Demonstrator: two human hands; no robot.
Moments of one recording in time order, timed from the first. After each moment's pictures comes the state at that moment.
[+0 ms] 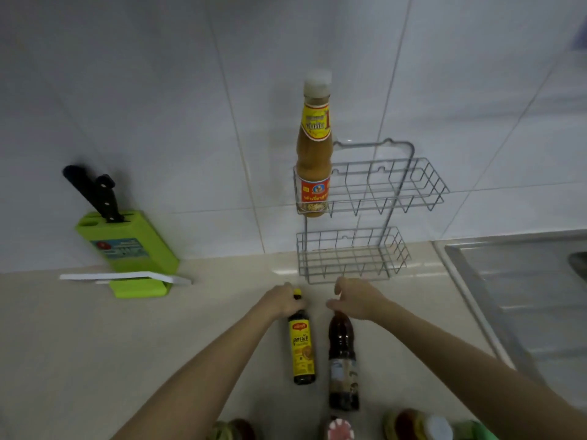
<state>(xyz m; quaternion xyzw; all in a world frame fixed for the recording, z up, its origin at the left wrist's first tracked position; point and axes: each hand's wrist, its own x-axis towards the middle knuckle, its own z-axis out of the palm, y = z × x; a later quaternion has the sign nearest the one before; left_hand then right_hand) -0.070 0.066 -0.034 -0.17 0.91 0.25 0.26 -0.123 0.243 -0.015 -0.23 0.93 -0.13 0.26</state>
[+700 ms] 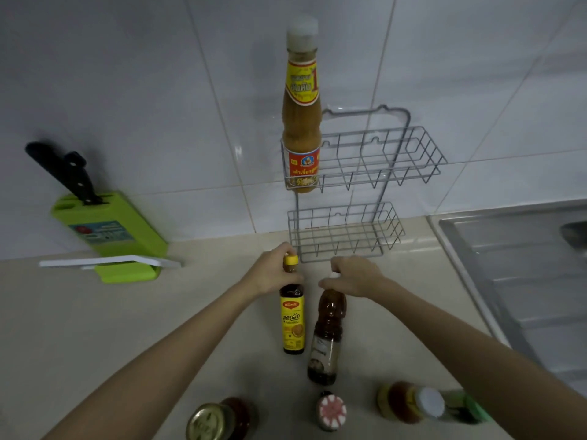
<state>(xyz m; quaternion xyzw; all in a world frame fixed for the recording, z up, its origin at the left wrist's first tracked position) -0.063 0.057 -0.012 -0.06 0.91 0.40 0.11 -0.126 0.251 -0.018 -0.23 0.94 -0.11 0.23</state>
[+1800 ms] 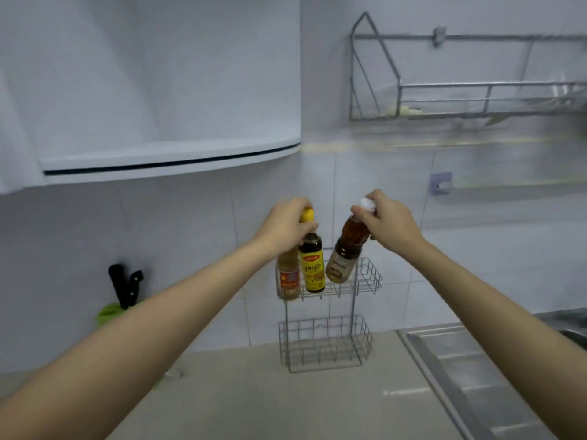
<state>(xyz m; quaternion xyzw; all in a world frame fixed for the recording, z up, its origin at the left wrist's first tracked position) -0.065 0.123 0.305 0.05 0.94 0.26 -0.23 -0.134 0.323 0.295 -0.22 0.88 -0.33 -0.24</state>
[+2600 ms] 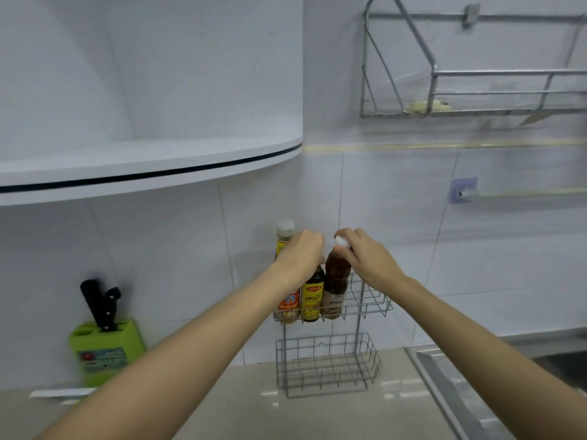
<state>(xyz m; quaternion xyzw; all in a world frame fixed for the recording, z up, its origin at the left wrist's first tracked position) -0.142 0.137 0.269 0.03 0.99 0.06 -0.11 -0.206 0.285 0.227 -0.32 0.90 -0.25 -0.17</state>
